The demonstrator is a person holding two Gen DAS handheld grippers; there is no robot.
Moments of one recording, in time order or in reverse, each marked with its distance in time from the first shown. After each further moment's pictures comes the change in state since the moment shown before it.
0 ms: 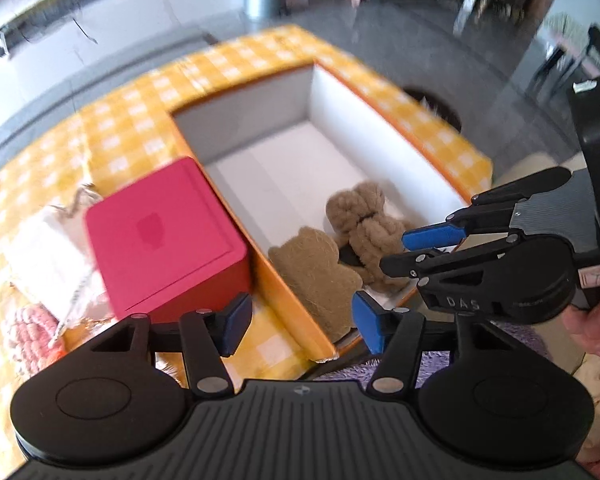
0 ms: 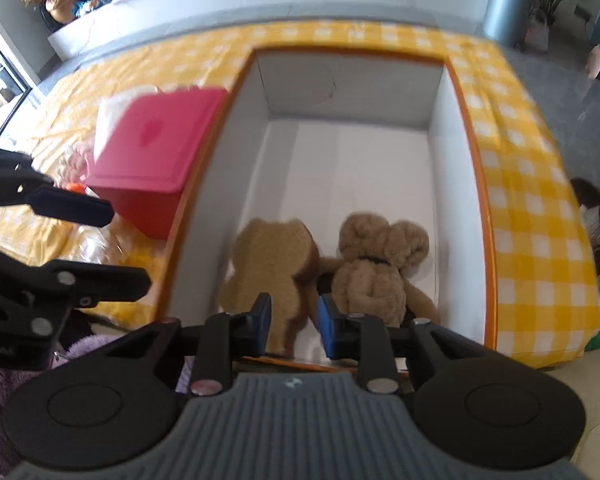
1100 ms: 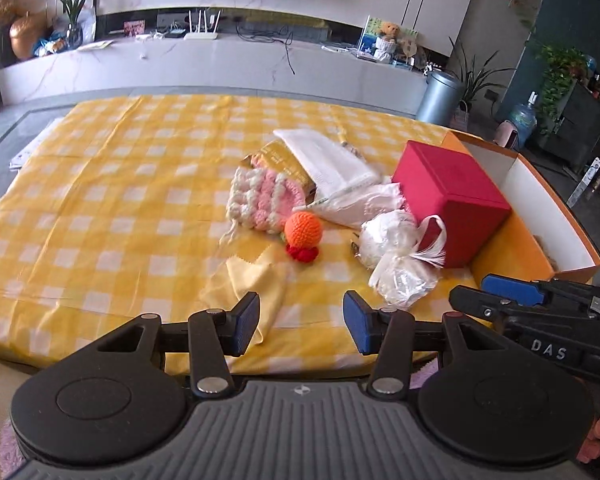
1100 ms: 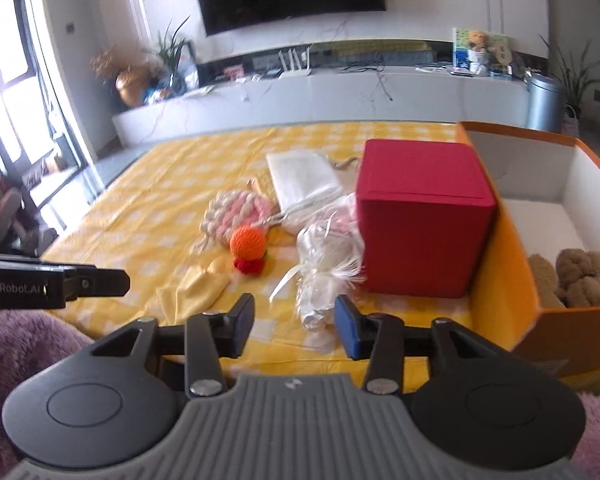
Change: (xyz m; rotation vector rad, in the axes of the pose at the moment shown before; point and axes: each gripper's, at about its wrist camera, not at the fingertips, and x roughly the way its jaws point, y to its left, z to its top) left arm -0.095 0.159 -0.234 -0.461 -0.319 0.233; right arm 0.022 0.221 -0.081 -0.058 -0.394 0.097
